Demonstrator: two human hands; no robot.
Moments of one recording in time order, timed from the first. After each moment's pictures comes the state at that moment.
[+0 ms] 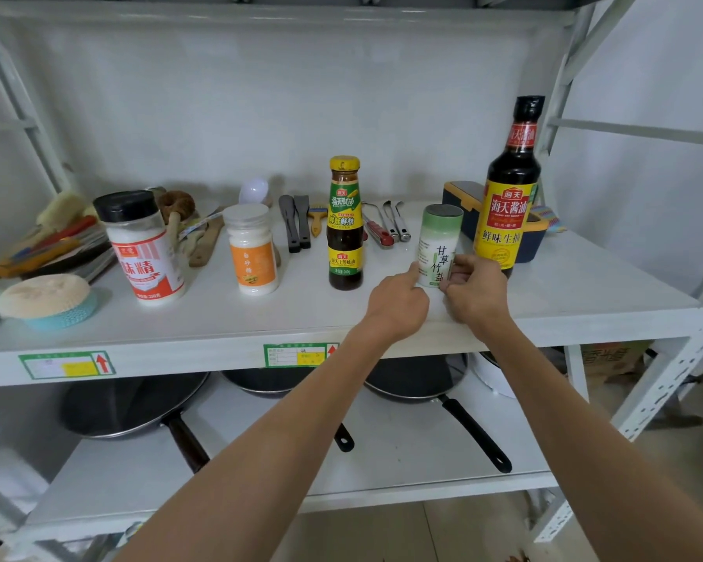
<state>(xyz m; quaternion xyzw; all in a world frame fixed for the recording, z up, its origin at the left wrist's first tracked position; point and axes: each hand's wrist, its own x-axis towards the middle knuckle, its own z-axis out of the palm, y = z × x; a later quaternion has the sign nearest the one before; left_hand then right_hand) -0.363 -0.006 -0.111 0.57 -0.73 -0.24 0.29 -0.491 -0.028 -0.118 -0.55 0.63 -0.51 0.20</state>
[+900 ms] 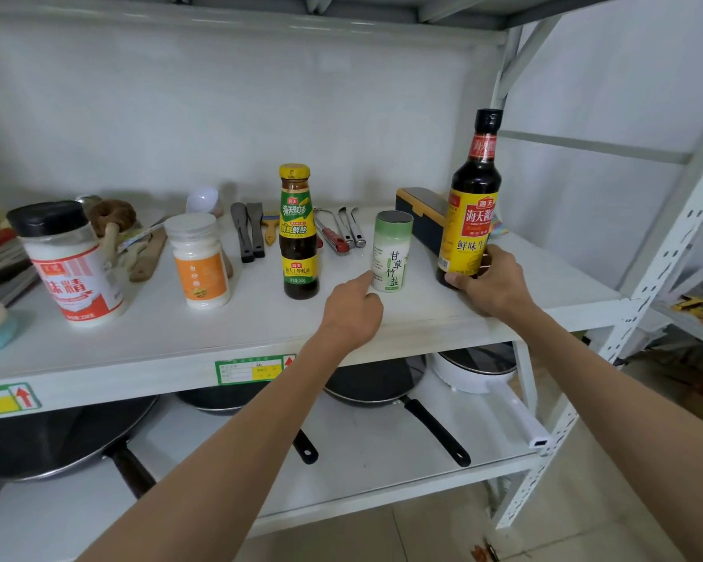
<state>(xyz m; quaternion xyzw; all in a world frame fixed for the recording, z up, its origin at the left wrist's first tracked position) -0.362 -0.005 -0.114 0.55 -0.72 -0.26 0.32 -0.583 -0.024 -0.102 -0.57 0.69 -0.44 0.13</state>
